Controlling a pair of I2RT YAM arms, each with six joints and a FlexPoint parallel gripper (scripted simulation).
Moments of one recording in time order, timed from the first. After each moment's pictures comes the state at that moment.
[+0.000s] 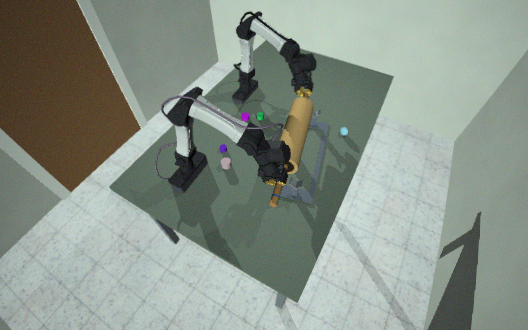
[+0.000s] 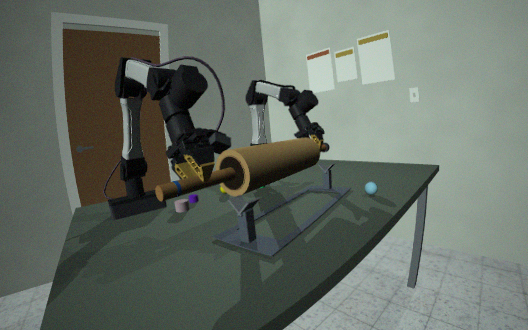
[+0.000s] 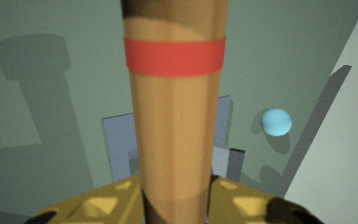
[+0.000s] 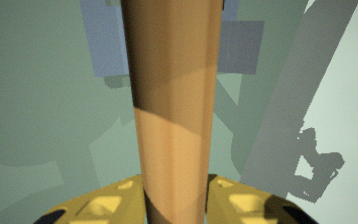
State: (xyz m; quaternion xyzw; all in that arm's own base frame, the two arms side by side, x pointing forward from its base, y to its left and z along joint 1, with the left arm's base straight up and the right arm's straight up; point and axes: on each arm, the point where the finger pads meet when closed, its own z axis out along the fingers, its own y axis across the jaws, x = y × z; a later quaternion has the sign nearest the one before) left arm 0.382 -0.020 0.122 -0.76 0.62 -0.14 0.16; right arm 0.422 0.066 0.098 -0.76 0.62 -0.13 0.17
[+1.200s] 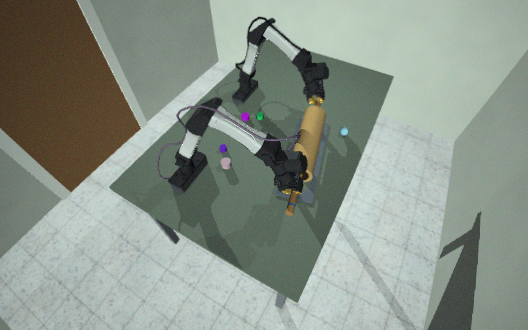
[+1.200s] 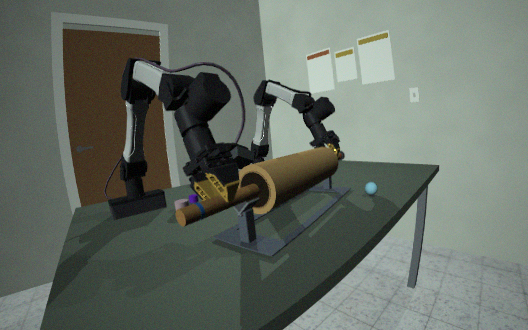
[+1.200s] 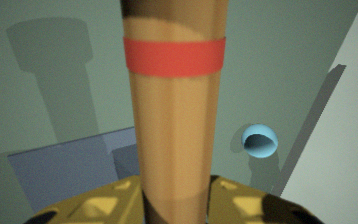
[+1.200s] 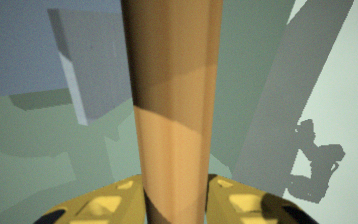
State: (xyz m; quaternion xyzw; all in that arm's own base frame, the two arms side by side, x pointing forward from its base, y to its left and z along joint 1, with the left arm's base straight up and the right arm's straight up) left arm 0.448 -0.009 0.087 -0.75 0.62 -0.14 0.17; right arm 0.485 0.077 0.066 -0.75 0.62 -0.14 0.17
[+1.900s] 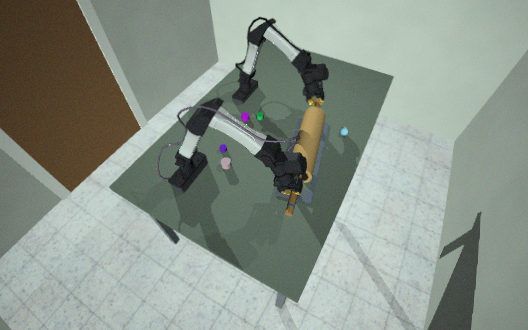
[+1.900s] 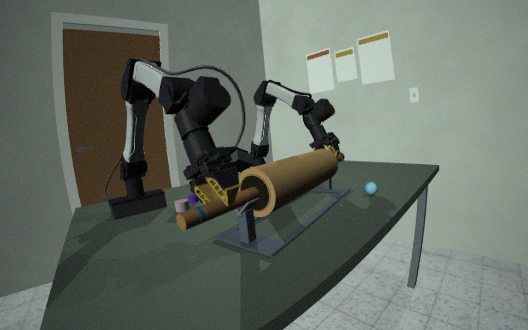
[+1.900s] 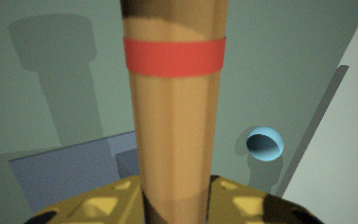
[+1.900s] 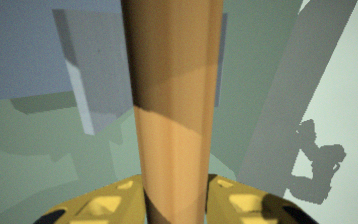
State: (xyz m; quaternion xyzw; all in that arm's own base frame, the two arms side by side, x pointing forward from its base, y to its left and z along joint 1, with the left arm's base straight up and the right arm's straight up) left arm 0.446 -0.009 0.080 -0.75 0.62 -0.14 0.17; right arm 0.484 0.077 0.058 -0.75 0.62 -0.14 0.17
